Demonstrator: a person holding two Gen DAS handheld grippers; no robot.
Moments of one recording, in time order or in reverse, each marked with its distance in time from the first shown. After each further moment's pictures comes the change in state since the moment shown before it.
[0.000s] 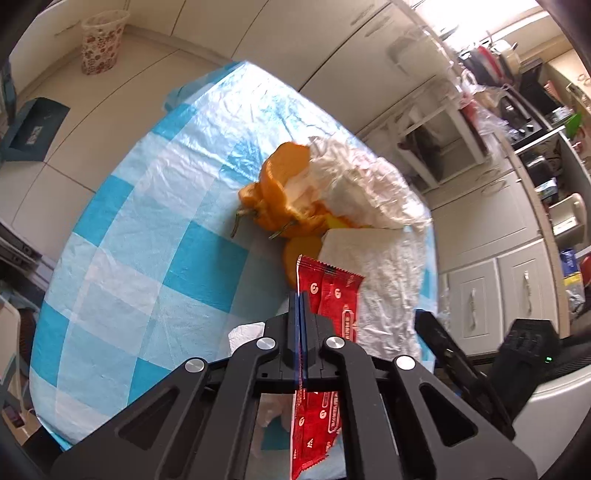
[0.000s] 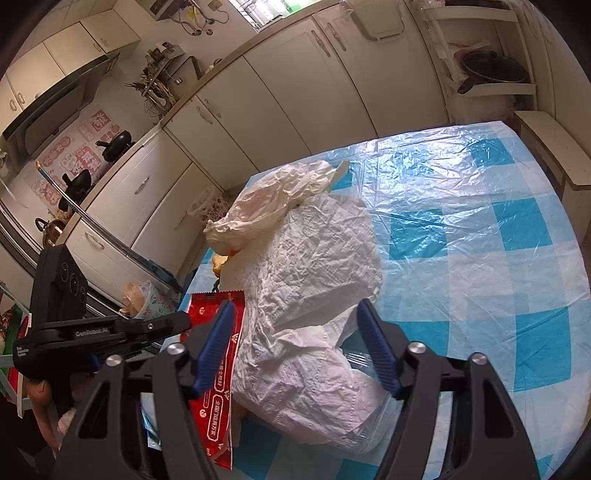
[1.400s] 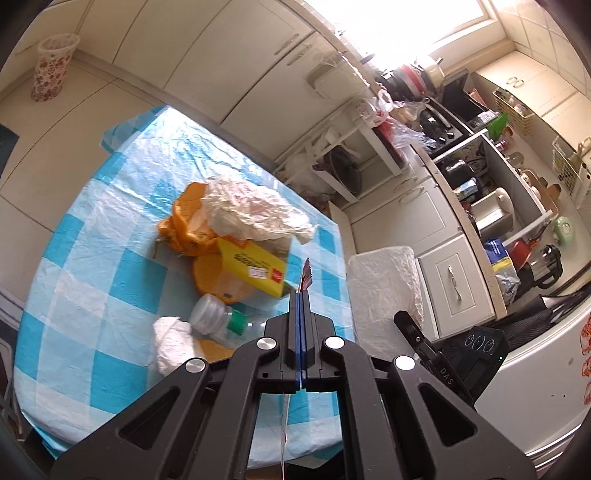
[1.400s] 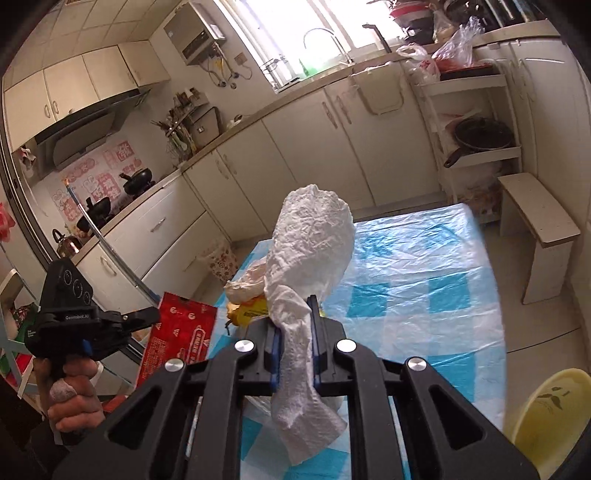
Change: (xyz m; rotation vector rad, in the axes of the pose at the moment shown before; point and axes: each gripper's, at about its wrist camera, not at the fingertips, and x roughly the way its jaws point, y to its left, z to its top) left arm -0.069 -0.041 -0.017 0.098 -0.093 -0.279; right arm -0.108 -0.026 0.012 -0.092 -0.251 -0.018
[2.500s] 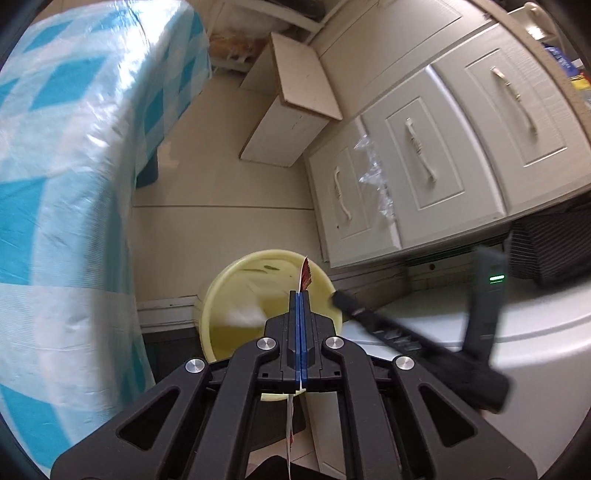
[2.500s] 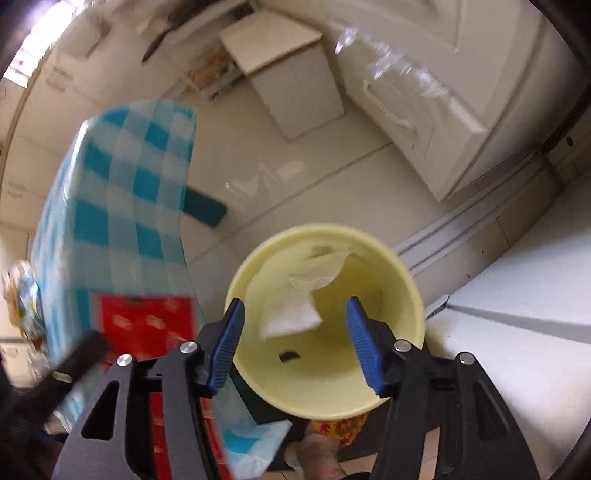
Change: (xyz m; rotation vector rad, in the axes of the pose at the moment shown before) left arm 0.373 -0.224 -0.209 0.190 0.453 0.177; right arm -0.076 -0.332 -0.081 0.552 0.440 -0.534
